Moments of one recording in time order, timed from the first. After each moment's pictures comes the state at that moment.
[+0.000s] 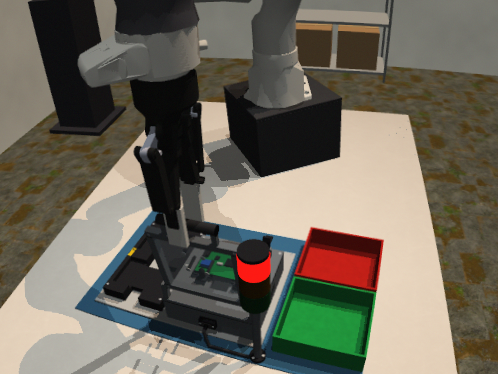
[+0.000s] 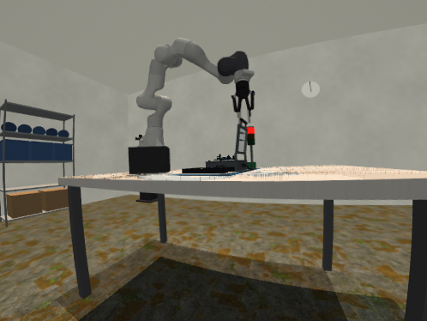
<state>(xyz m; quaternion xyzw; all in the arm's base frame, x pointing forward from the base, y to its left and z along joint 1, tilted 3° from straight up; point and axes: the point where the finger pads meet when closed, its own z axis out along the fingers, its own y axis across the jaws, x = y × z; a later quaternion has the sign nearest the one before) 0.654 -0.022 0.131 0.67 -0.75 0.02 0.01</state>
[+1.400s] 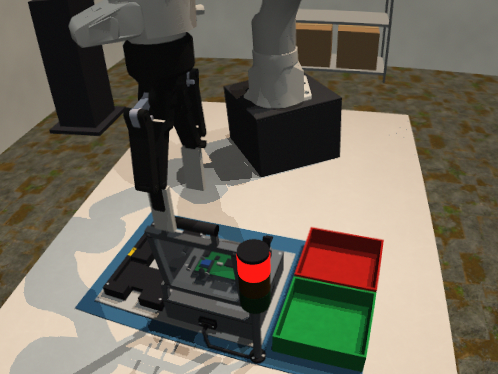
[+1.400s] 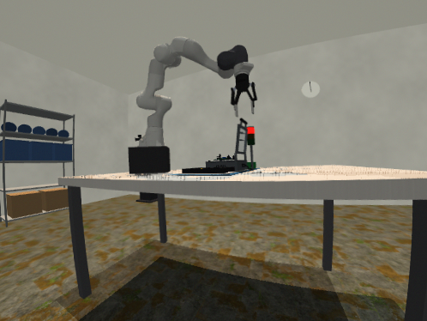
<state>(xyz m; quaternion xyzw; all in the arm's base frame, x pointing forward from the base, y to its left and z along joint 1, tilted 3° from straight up) 0.655 -0.021 0.171 0.66 -0.75 0.03 0.00</state>
